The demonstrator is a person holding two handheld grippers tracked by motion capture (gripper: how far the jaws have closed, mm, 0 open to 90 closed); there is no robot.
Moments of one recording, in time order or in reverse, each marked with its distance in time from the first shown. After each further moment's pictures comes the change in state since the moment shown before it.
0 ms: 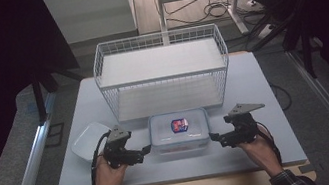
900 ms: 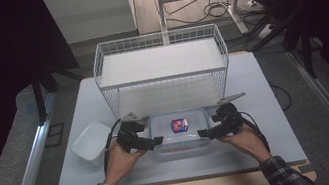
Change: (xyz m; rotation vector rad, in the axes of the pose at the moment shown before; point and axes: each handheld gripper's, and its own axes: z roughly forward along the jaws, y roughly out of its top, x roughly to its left) left arm 0.010 0.031 0.046 0.105 -0.181 -0.072; right arm -0.004 0.028 0.037 0.132 0.124 0.068
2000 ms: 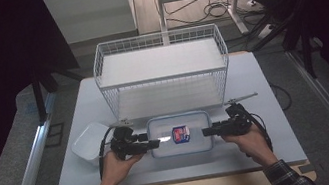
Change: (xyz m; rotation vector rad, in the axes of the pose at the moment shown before) left arm -0.006 -0.018 -0.027 -0.038 -0.131 -0.055; right arm -0.006 -0.012 -0.021 -0.031 0.172 0.201
